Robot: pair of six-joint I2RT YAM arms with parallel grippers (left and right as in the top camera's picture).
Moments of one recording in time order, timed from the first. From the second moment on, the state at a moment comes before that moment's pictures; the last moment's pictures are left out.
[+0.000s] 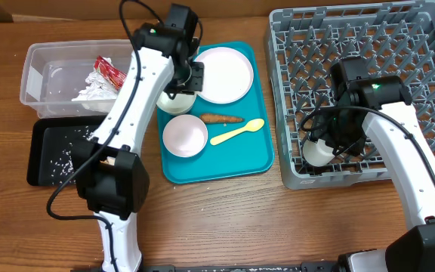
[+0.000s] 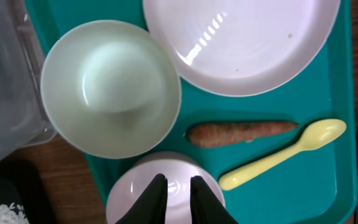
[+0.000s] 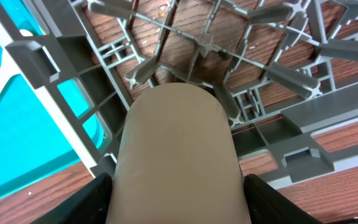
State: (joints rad) left arm -0.31 2.10 2.03 -1.24 0.02 -0.21; right arm 0.15 1.59 1.40 -1.33 -0.02 0.50
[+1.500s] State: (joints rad) left arm -0.50 2.10 1.82 -1.04 0.03 0.36; right arm 0.10 1.54 1.76 -1.50 -0.06 0.38
